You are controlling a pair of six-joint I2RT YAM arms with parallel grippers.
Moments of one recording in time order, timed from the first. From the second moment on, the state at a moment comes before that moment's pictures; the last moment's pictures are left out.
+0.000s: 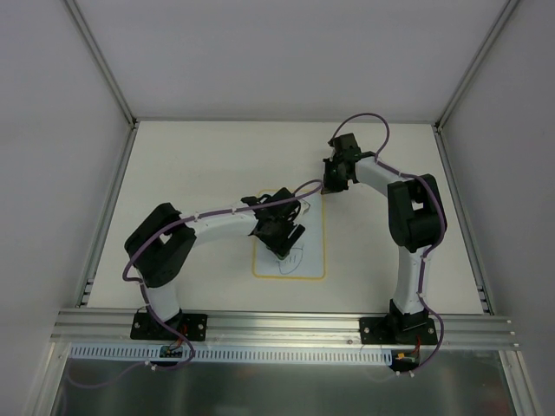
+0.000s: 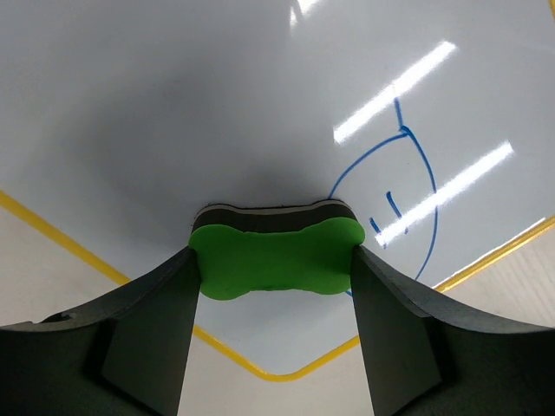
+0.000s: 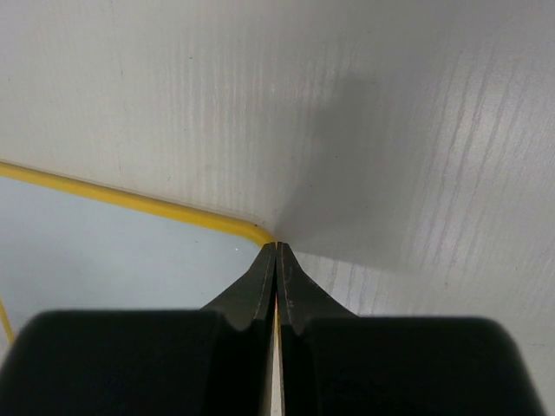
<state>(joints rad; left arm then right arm) -0.88 1.80 1.15 -0.52 0.02 -0.17 0.33 2.06 1.46 -0.44 -0.15 0.33</state>
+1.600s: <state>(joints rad) -0.83 1.80 1.17 -0.64 0.04 -0.14 0.33 2.06 1.45 -0.43 -0.17 0.33</state>
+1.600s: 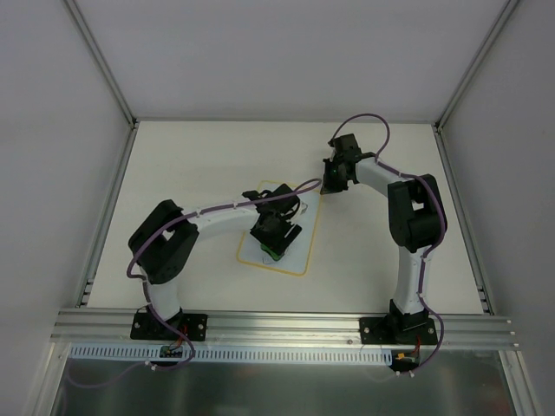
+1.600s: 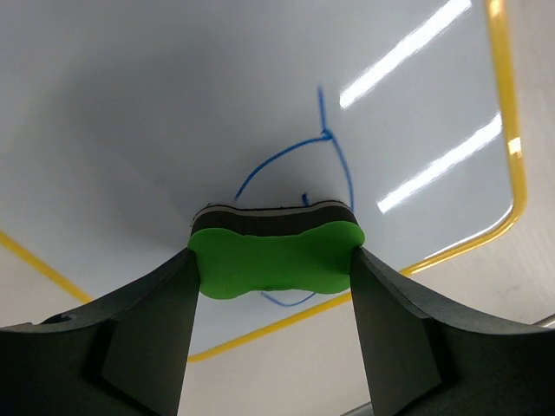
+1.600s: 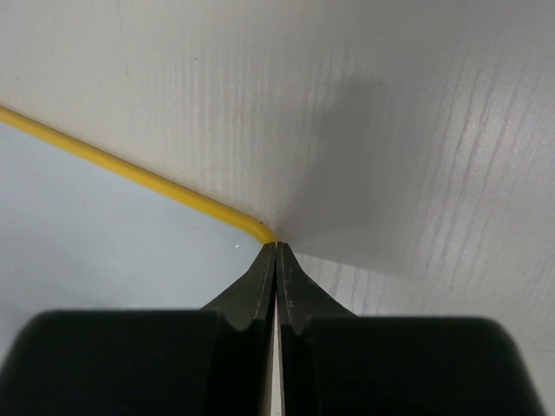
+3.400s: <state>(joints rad) -0.82 1.75 1.10 -0.59 0.01 -0.25 0.32 2.06 1.44 -0.41 -0.18 0.34</state>
